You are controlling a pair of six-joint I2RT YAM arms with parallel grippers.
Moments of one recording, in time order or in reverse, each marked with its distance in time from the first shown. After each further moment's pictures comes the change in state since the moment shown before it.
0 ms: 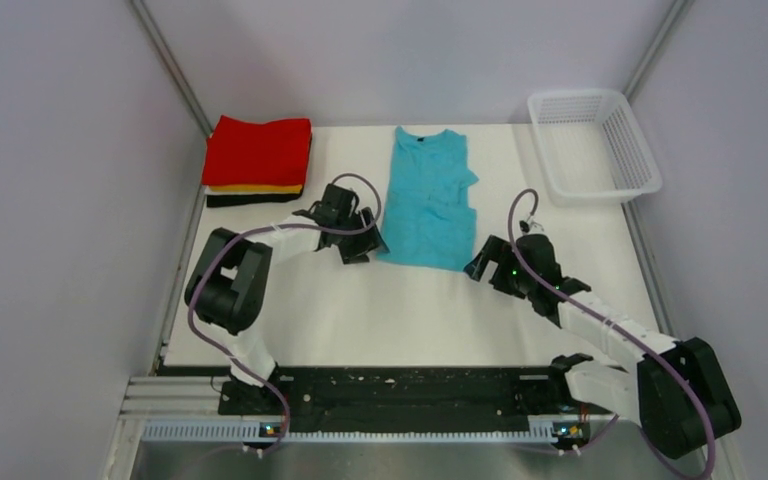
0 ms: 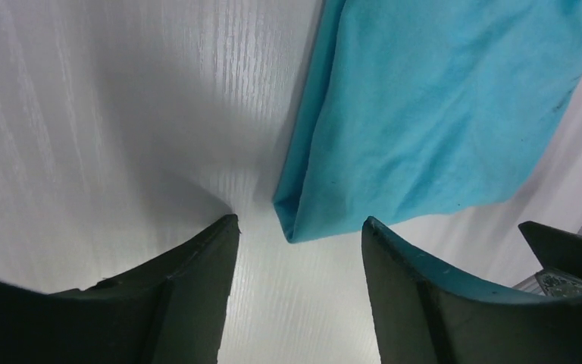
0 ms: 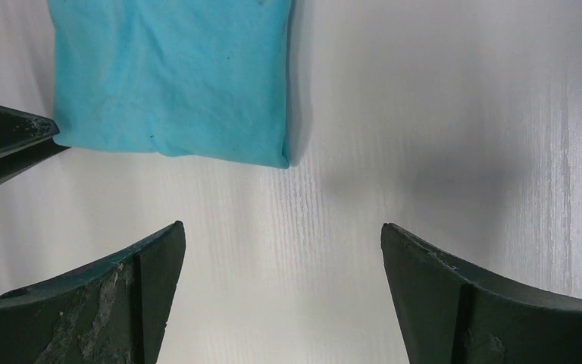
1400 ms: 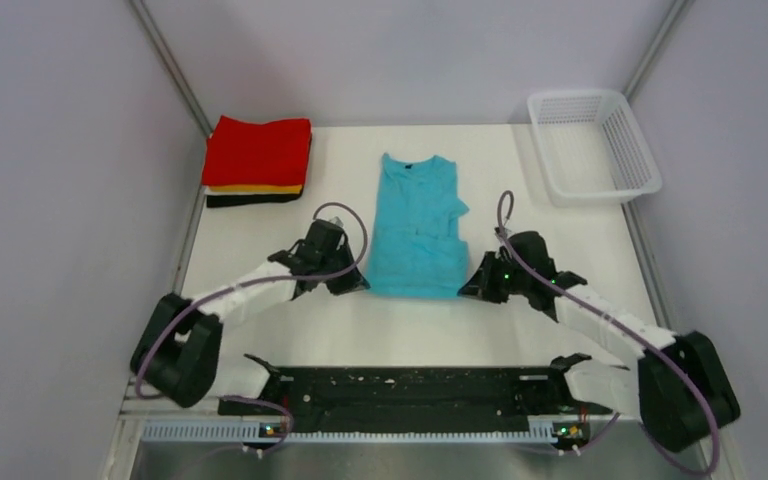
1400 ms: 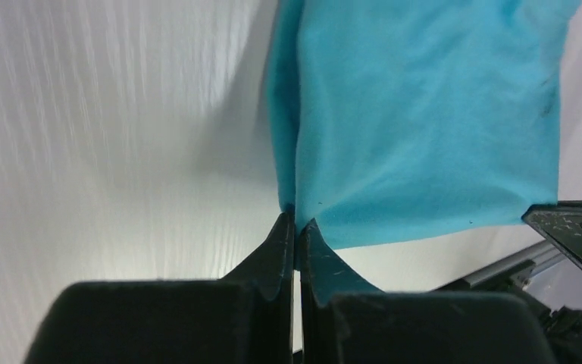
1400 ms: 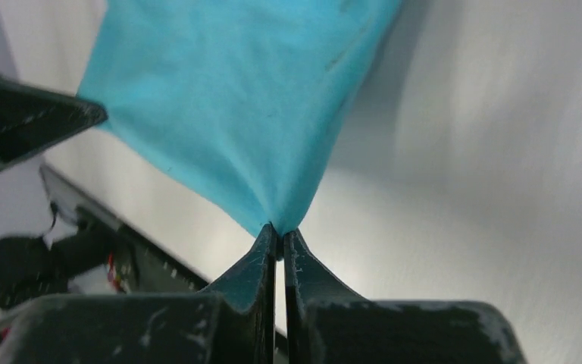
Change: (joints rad) left arm -0.077 -0.291 -0.292 0.018 -0.071 -0.089; right arm 0.018 0.144 0.063 -0.042 -0.269 0.018
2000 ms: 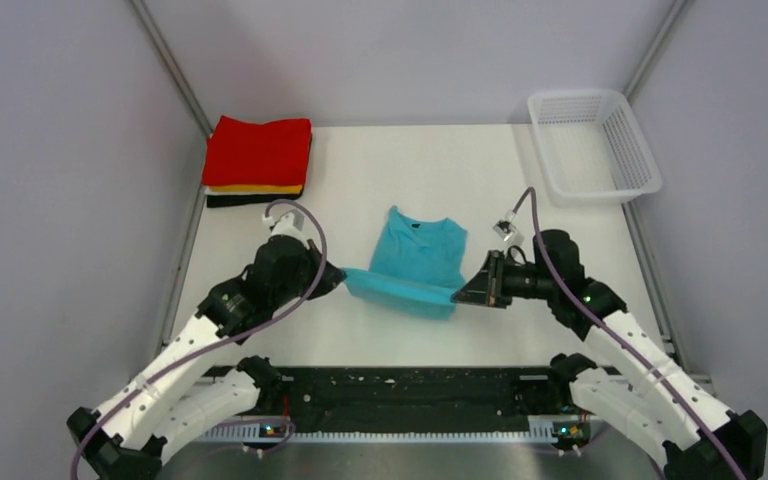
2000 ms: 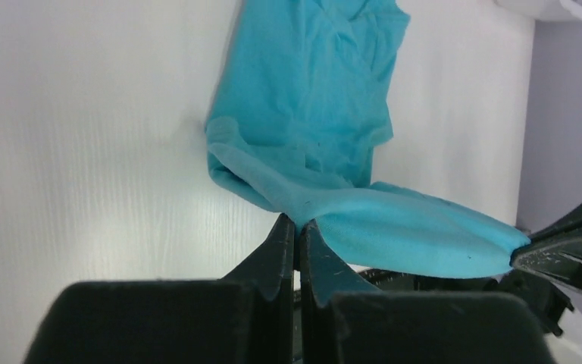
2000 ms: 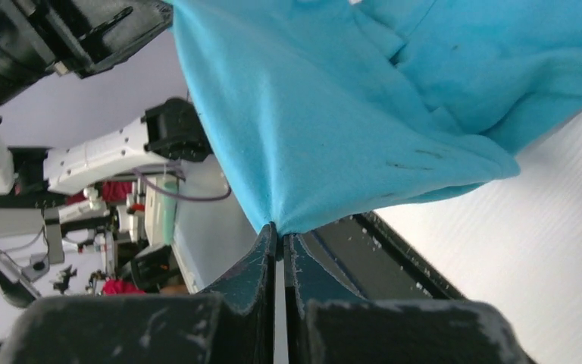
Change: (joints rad) left arm -0.156 -0.740 0.014 -0.408 -0.257 -0.042; right arm 0.087 -0.489 0.111 -0.338 -0.359 0.032
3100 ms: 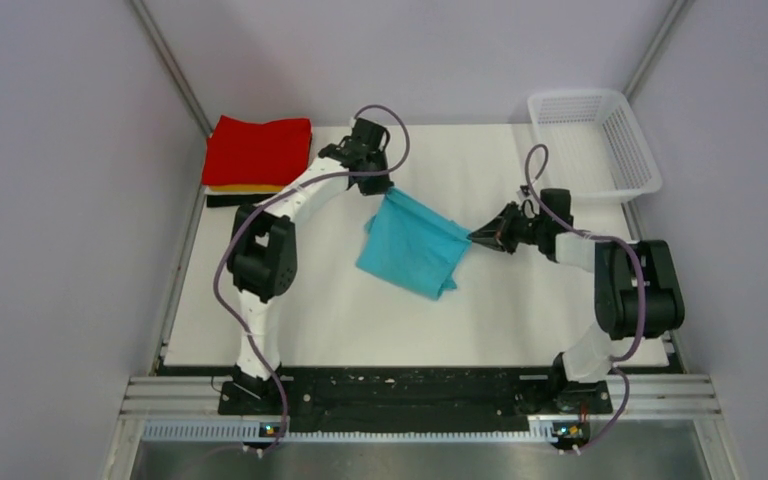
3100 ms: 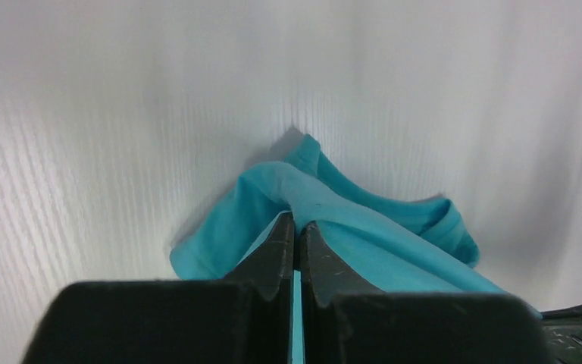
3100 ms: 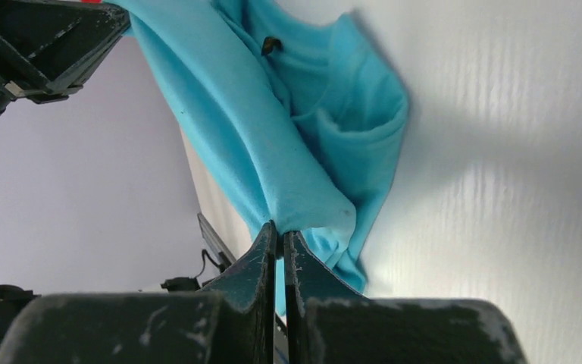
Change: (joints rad) left arm 0.189 1.308 1.016 0.043 0.051 0.304; right arm -0.438 0.868 0.126 0.591 -0.133 0.073
